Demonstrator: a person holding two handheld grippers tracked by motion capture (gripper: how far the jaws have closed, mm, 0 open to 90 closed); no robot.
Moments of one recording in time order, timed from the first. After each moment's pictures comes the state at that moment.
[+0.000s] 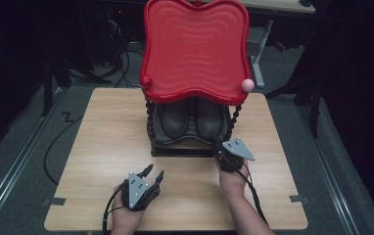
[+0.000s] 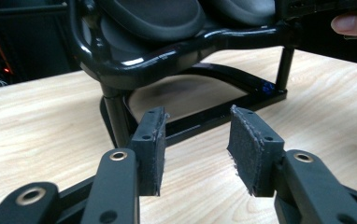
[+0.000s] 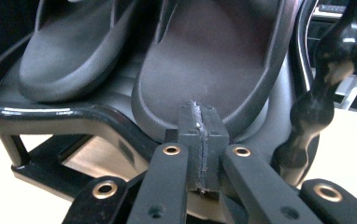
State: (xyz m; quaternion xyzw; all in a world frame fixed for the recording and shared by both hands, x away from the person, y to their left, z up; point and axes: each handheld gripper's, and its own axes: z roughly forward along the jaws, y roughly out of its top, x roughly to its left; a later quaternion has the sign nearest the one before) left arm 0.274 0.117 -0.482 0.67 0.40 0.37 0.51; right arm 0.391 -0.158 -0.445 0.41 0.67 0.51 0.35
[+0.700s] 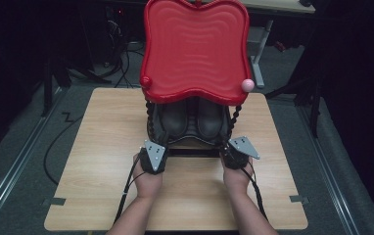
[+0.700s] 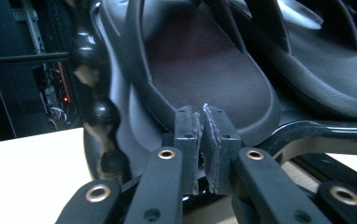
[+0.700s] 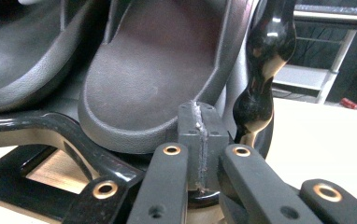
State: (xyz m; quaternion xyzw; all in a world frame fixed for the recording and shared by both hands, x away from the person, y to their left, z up) left arm 0.369 0.078 -0.464 0.59 0.44 0.45 0.51; right arm 0.401 -0.172 -0.447 0.44 0.65 0.50 0.37
